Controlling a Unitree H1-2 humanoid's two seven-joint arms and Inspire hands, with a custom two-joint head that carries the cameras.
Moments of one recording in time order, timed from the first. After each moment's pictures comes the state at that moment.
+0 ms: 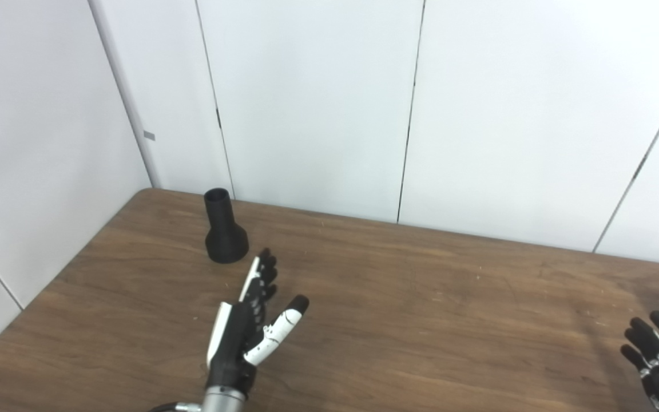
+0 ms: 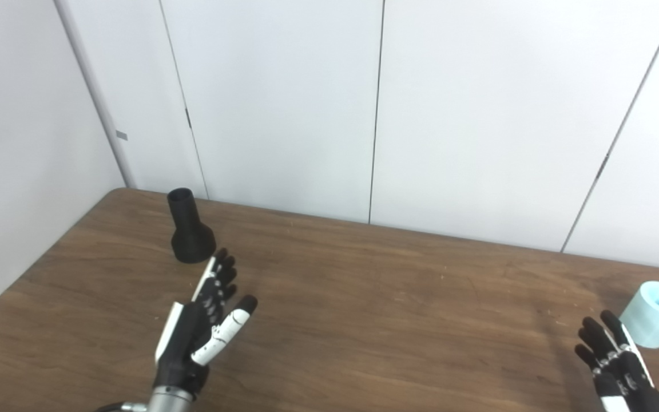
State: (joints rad) left arm 0.09 0.02 0.11 -0.35 0.13 0.04 0.11; right arm 0.00 -0.19 -0.16 -0.04 0.26 -0.16 0.17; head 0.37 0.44
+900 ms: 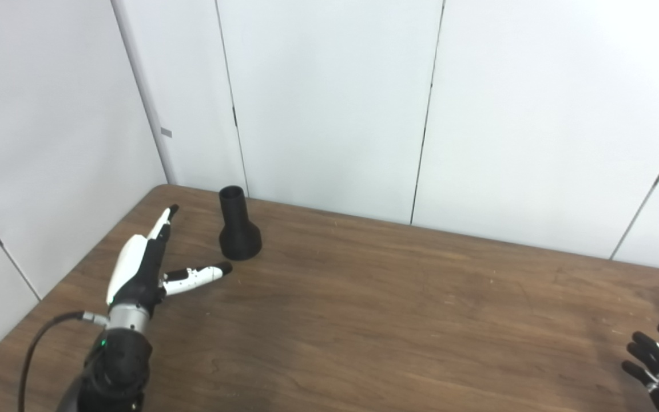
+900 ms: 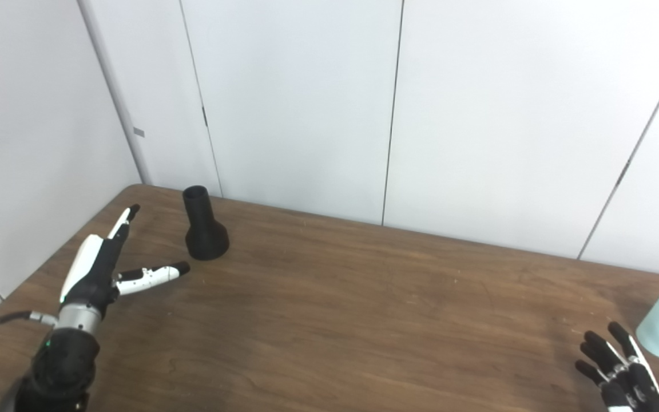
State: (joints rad) left arm -0.10 0.49 0.20 -0.18 0.42 0.40 0.04; right arm 0.01 -0.19 -0.15 -0.05 0.22 -0.13 0.16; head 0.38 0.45
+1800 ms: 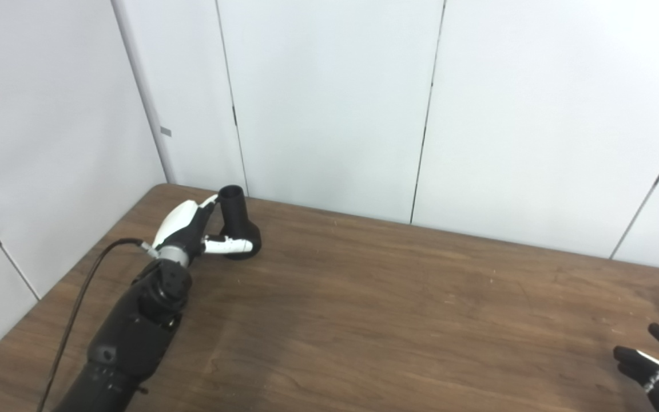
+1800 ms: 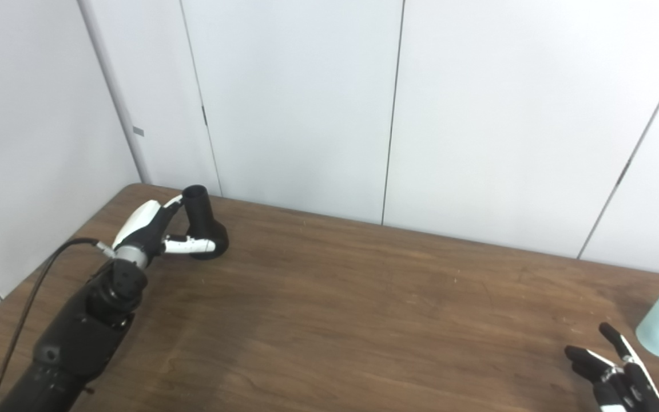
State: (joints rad) left arm -0.43 0.57 -0.01 0.24 0.44 0.41 -0.05; right arm 0.00 -0.20 -0.14 -0.04 0.20 -0.12 0.16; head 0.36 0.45
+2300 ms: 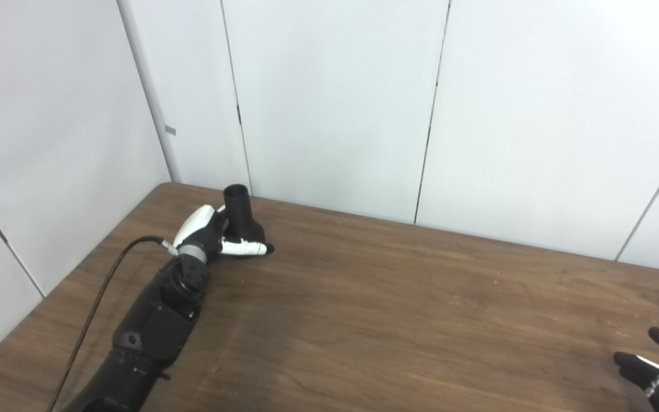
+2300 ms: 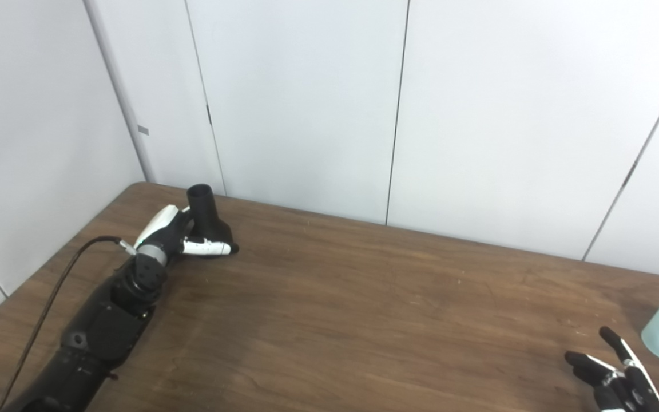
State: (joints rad) left arm -0.49 0.53 -0.03 0.37 0.43 0.40 -0.04; right arm 0.00 -0.20 -0.14 -0.05 0.20 -0.10 0.15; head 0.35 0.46
